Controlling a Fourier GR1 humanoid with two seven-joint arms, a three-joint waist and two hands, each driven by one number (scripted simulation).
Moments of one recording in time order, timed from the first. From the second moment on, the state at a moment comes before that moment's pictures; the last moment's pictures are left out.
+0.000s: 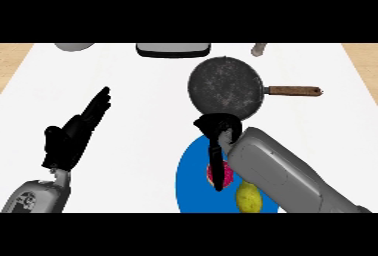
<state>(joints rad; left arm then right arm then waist) -0.16 0.34 -0.16 -1.57 0.08 0.02 0.18 -0.79 -0.20 0.70 -1.24 0.02 0.60 1.03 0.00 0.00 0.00</state>
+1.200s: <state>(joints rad) -0.13 0.29 -0.12 -1.61 0.03 -0.02 0.19 -0.63 -0.18 0.75 -1.26 0.22 0.66 0.96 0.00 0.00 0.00</state>
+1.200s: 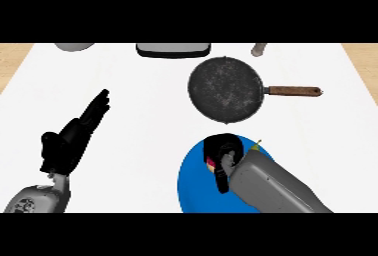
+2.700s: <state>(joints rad) -0.15 0.26 -0.09 -1.57 0.00 -0.06 0.19 -0.64 -0.01 1.11 -1.67 0.99 0.02 1.10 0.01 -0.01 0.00</state>
